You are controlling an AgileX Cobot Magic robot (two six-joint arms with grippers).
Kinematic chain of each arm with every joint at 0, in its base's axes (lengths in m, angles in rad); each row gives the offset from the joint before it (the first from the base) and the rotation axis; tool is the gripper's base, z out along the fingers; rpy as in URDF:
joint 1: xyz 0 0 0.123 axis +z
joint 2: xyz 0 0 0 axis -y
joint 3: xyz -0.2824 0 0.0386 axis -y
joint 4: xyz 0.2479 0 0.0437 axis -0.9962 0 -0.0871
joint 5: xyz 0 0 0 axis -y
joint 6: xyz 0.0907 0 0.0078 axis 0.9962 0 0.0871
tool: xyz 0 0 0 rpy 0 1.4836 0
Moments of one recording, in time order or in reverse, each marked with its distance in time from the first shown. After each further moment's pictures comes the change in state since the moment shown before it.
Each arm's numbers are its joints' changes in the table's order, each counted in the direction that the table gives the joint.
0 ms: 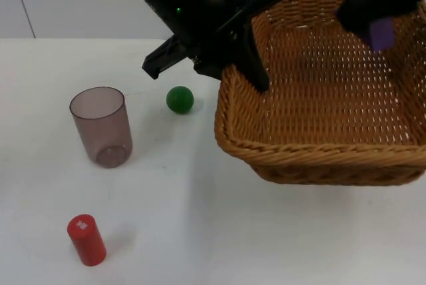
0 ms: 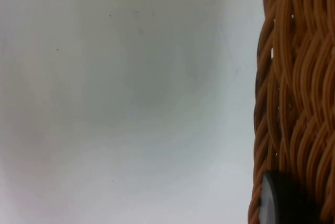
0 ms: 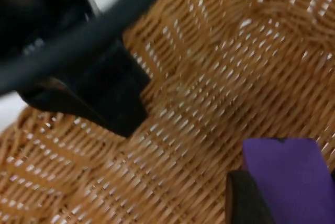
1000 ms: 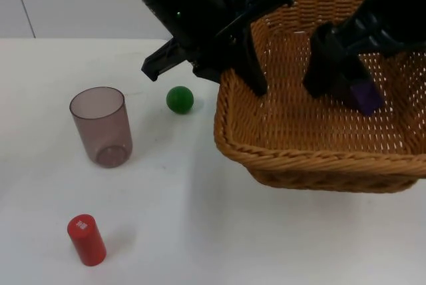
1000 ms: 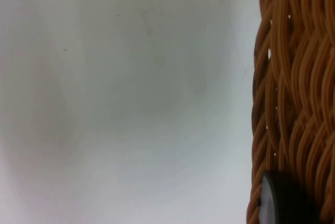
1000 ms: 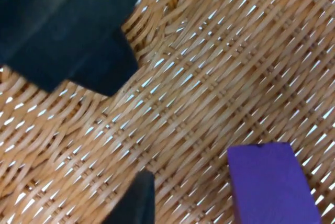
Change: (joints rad) right arm 0.000 -0.113 0.000 0.020 -0.030 0.004; left arm 0.000 -0.008 0.000 -0.014 0.004 0.000
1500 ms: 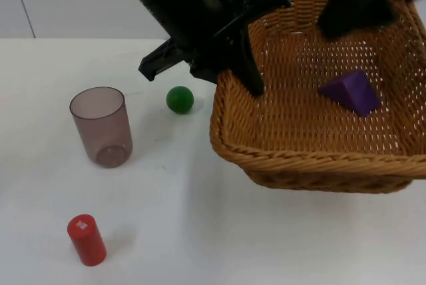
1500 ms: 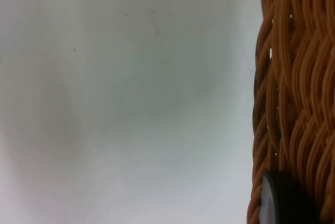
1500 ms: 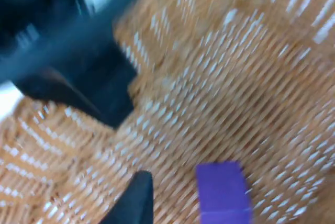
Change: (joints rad) right arm 0.000 0.174 0.000 0.012 0.016 0.006; left arm 0.000 0.000 0.000 -0.015 0.000 -0.012
